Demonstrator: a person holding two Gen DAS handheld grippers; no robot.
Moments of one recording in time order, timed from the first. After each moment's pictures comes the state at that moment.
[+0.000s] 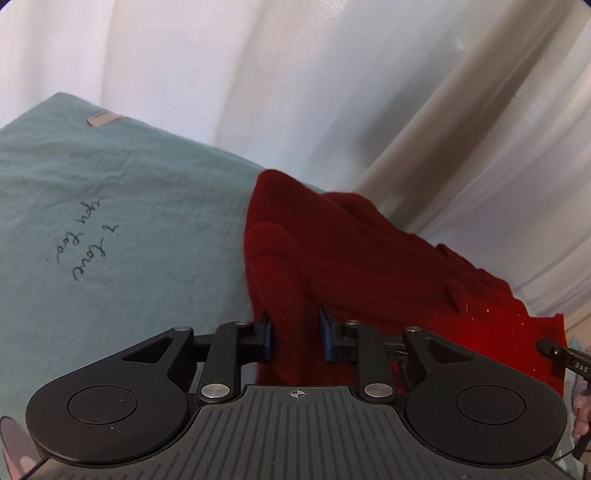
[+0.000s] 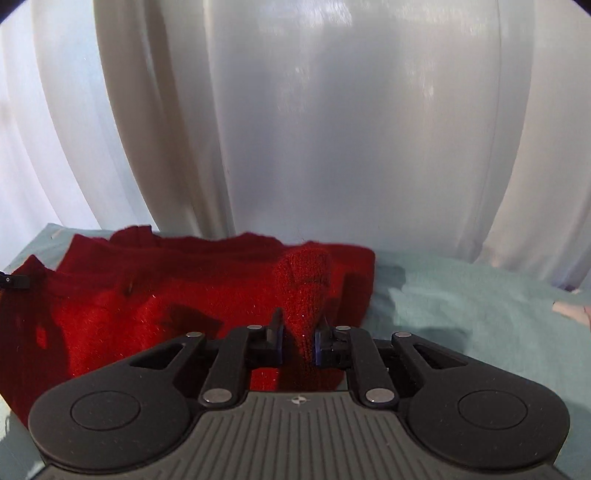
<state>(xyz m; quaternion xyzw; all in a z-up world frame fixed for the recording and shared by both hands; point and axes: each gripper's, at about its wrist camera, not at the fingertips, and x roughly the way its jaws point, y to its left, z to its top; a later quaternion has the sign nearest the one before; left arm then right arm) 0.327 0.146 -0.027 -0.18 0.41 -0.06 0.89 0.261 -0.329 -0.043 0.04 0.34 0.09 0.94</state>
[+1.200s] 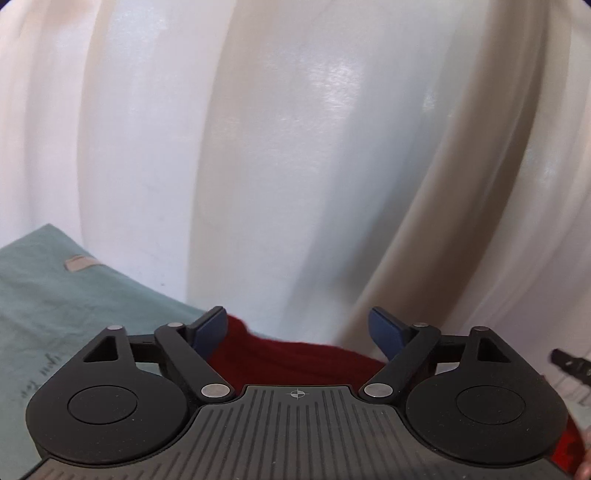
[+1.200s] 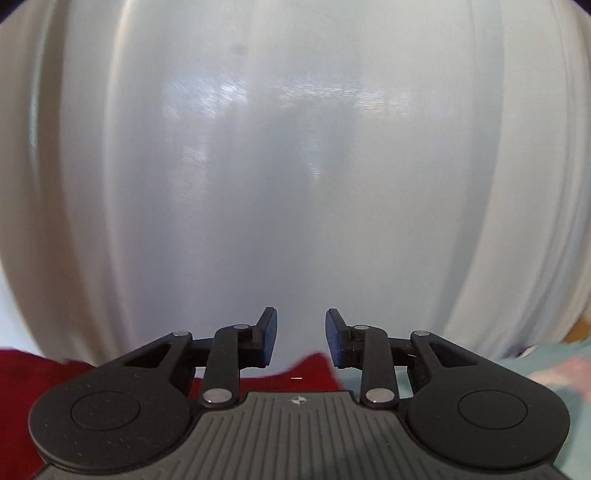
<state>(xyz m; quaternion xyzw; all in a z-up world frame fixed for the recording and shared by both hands) 0.391 0.074 0.021 -0.15 0.23 0.00 0.96 0.352 -0.272 -0.031 0.08 0.18 -0.06 0.98</state>
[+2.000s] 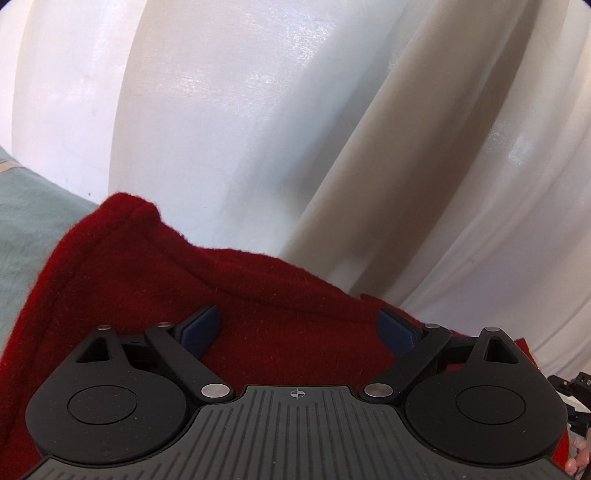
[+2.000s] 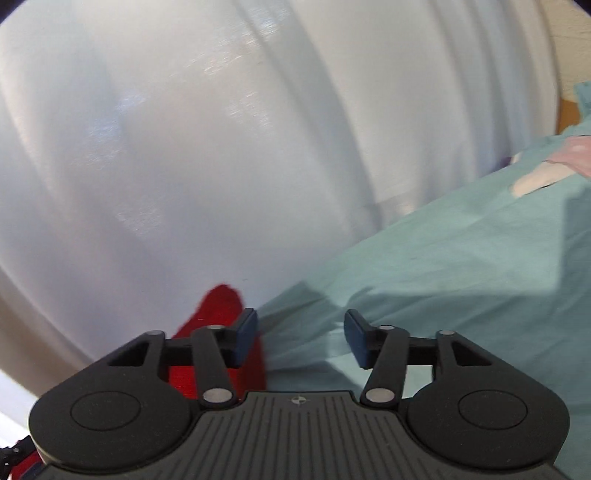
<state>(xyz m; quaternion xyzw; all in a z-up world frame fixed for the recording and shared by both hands) 0.416 0.057 -0.055 -0.18 0.29 -0.05 0.94 0.348 -0.413 -0.112 0.31 0.24 -0.13 0.91</state>
